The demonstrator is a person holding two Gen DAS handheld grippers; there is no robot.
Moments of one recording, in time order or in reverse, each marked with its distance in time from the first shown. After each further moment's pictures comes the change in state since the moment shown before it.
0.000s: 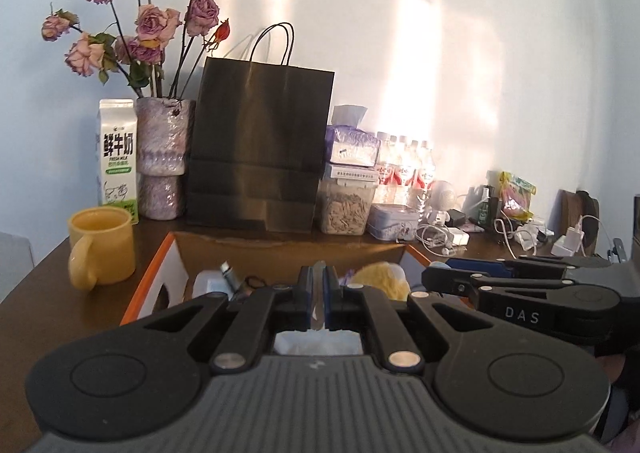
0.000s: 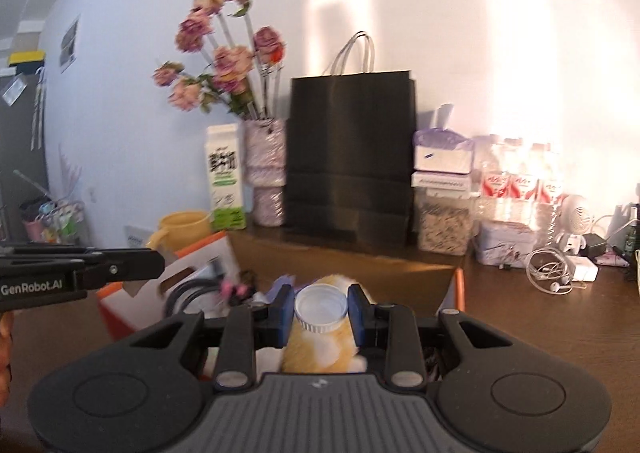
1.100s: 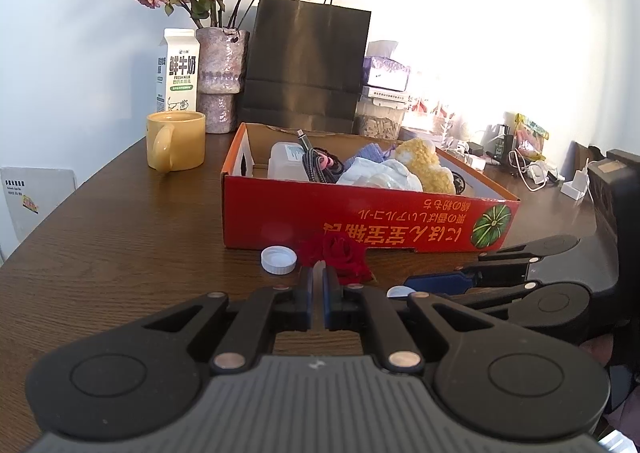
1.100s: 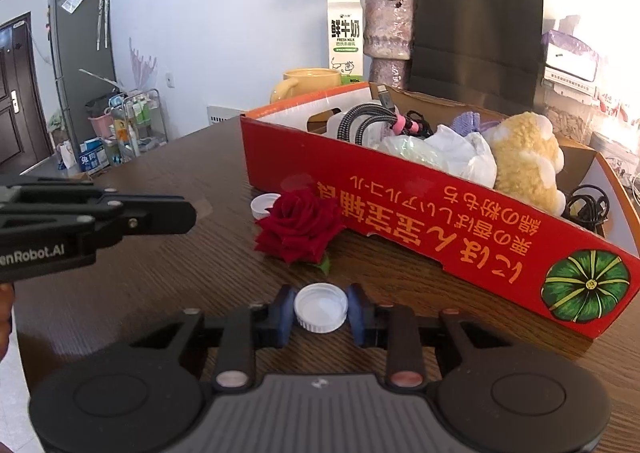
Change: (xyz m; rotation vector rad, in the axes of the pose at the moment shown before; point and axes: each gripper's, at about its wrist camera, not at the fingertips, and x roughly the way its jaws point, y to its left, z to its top) left arm -0.102 0.042 -0.084 -0.024 0.159 0.060; right arm -0.007 0.113 -0.080 -0.116 0.331 0.219
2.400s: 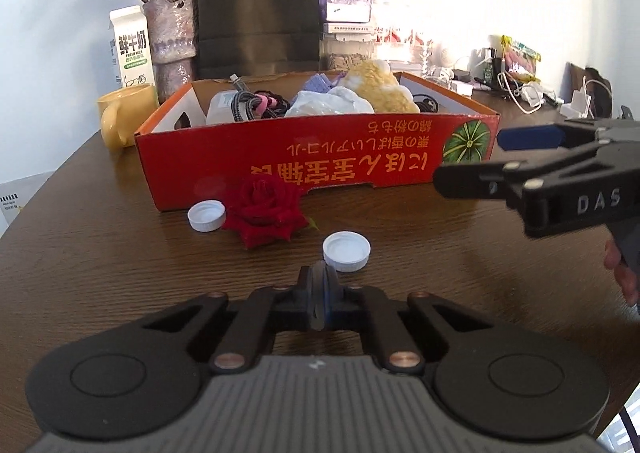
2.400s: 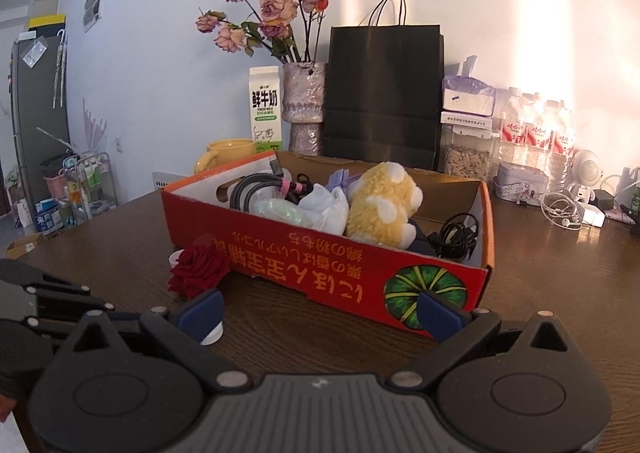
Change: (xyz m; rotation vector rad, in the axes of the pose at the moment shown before) left arm 0.036 -0.062 -0.020 0.147 0.147 0.027; right arm -0.065 -0.057 -0.016 0.076 -0.192 -0.158
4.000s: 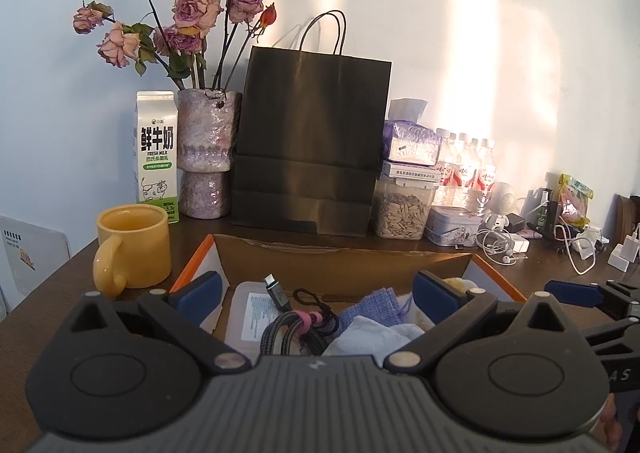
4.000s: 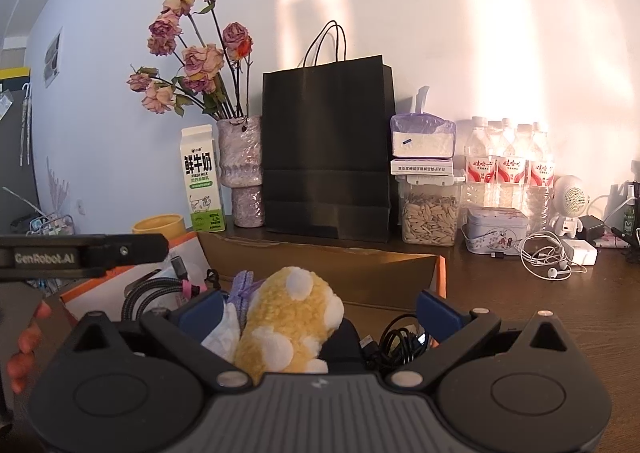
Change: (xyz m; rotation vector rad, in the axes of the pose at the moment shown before) left arm 0.066 0.043 0.130 -0.169 -0.295 0.077; right arm 0.069 -0.076 0.059 0.092 -0.150 -0.068
